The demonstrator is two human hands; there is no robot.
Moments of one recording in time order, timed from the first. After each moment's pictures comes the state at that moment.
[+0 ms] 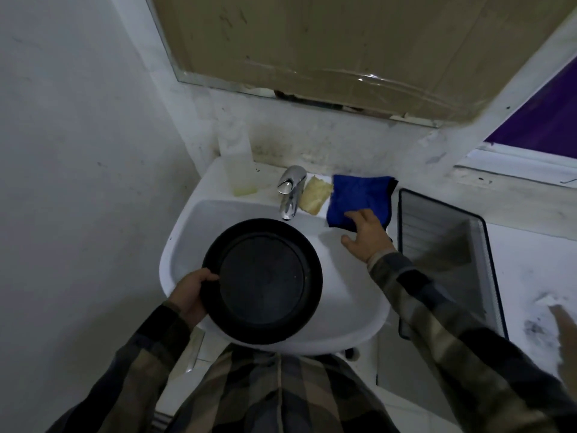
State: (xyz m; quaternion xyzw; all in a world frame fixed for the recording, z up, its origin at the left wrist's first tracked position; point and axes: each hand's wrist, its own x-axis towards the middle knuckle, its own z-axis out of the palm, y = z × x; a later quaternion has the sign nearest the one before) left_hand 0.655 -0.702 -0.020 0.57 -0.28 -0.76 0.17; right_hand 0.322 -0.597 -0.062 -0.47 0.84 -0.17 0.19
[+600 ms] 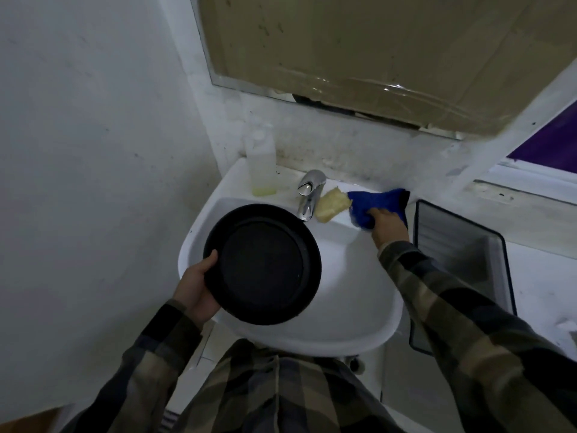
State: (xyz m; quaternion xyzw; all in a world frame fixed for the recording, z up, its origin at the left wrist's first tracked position) left_hand 0.669 -0.690 0.010 0.47 -0.20 -0.82 0.27; right_hand 0.296 -0.629 -0.067 -0.44 0.89 -0.05 0.13
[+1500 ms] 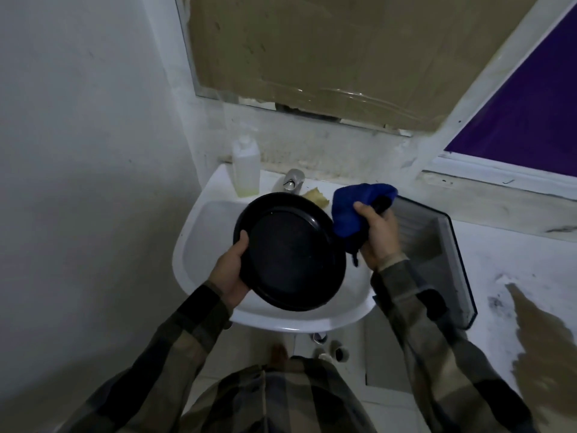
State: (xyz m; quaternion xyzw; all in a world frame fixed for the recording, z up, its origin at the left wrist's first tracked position) left_hand 0.648 -0.669 0.039 0.37 -0.31 -0.86 0.19; right_hand 0.434 -0.571 0.070 -0.08 0.57 -0.75 0.31
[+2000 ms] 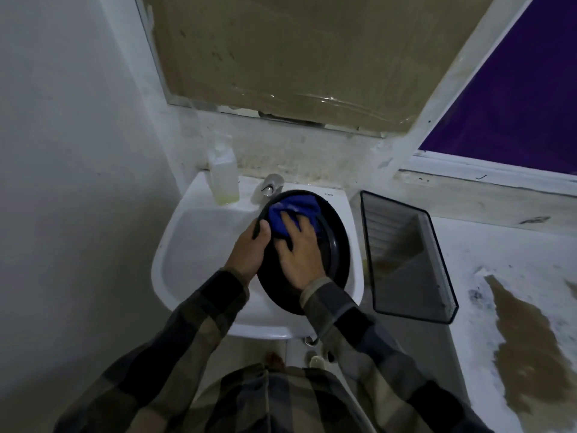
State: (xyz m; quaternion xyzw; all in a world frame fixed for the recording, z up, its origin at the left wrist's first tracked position) left_hand 0.587 -0.663 0.050 0.35 -0.57 -0.72 0.21; right_hand 0.503 -0.588 0.049 -0.42 0.82 -0.35 0.18
